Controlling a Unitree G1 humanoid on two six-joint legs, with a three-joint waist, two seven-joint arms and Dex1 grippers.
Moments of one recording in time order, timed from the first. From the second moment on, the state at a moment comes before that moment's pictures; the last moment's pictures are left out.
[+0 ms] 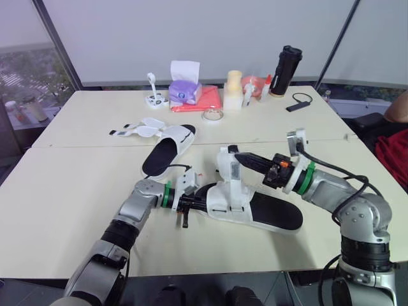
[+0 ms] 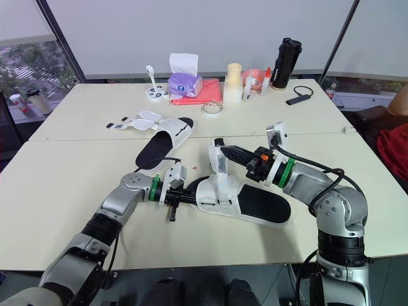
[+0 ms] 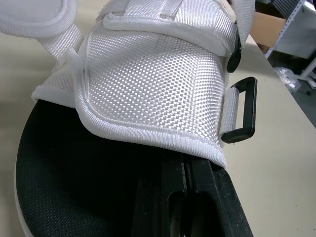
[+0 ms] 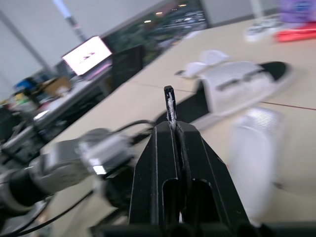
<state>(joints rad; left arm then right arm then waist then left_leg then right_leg) -0.60 0.32 -0.28 0.41 -0.19 0.20 -1.29 -0.44 -0.44 -0.26 -0.27 0.87 0.98 0.61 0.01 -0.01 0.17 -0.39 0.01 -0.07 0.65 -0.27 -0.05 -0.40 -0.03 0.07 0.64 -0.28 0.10</state>
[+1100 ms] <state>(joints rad) -0.58 0.32 -0.28 0.39 -0.19 0.20 -1.27 -0.43 -0.41 -0.17 0.01 0.67 0.88 0.47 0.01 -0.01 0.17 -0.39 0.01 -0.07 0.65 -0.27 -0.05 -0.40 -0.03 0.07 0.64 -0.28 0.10</state>
